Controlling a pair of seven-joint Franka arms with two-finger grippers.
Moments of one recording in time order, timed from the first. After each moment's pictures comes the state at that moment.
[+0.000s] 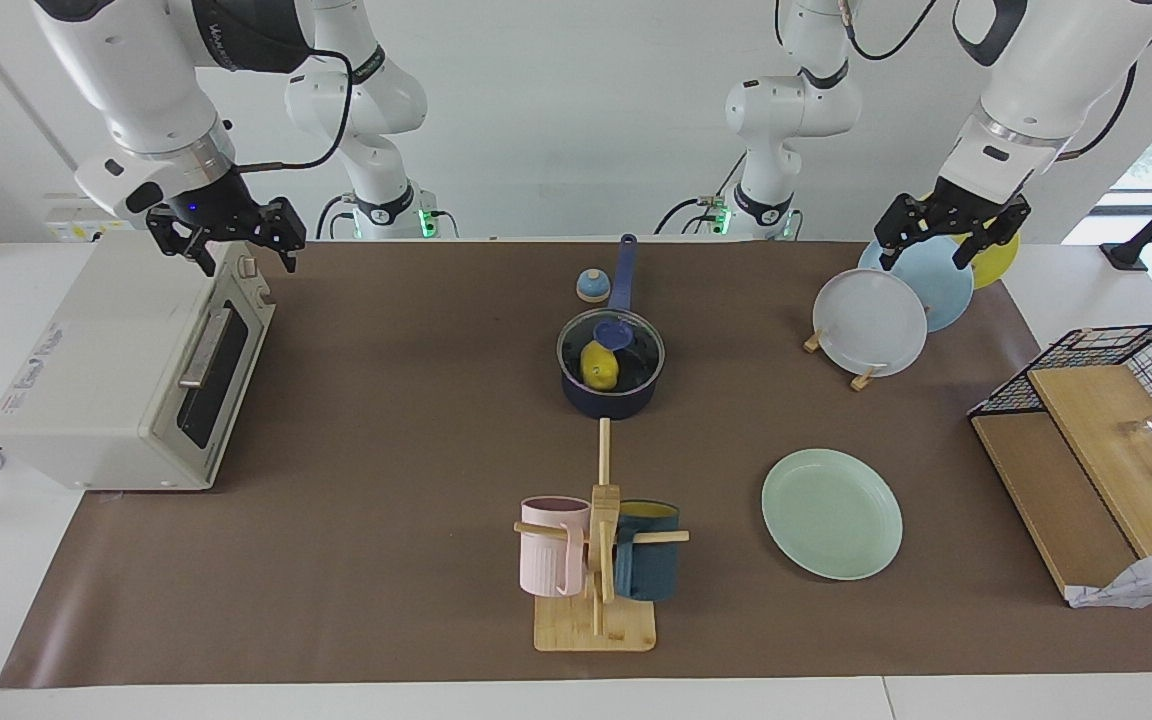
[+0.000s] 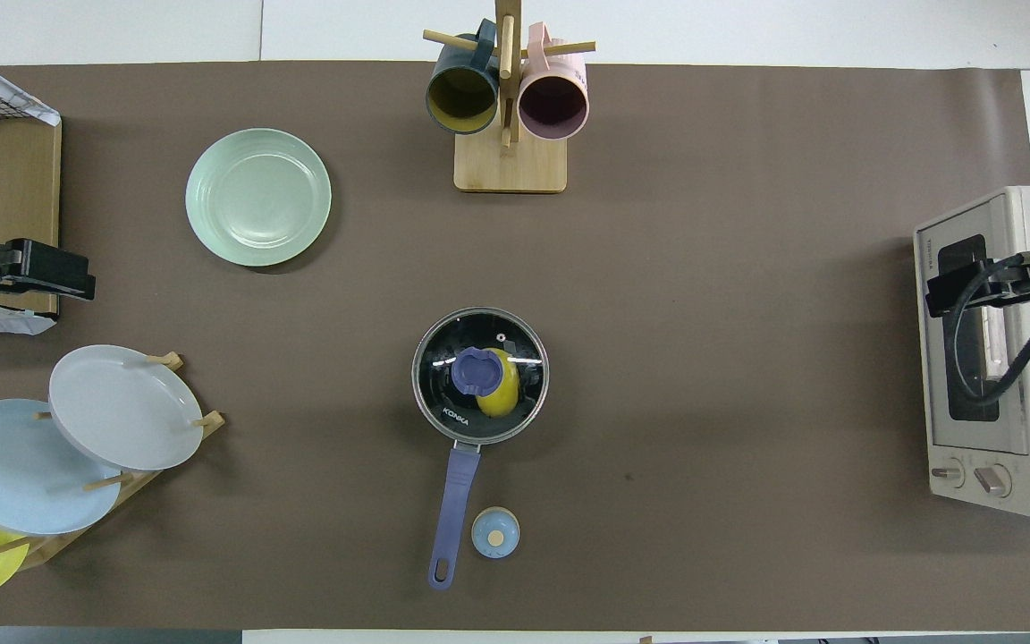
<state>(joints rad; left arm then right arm) -0.06 -0.04 -0.05 -1.59 0.00 1.54 -0.03 0.00 -0.03 0.00 -1.62 -0.05 1.51 -0.08</state>
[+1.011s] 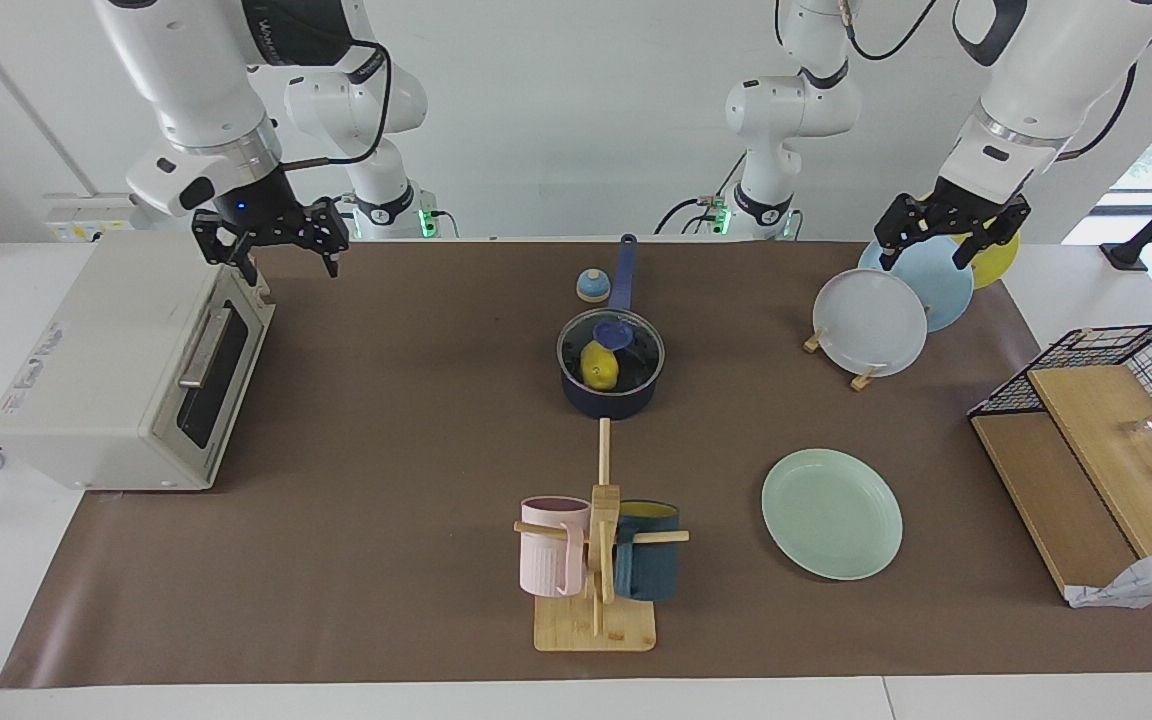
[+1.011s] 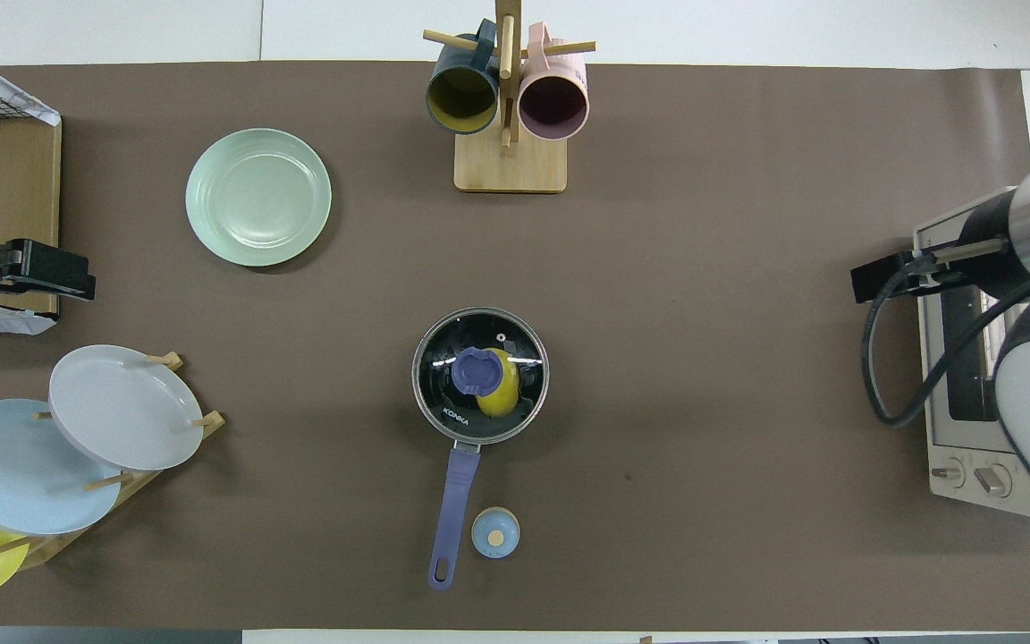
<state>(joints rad) -0.06 -0.04 -0.05 -1.59 0.00 1.54 -0.03 0.11 -0.03 0.04 -1.63 -0.02 1.59 0.01</state>
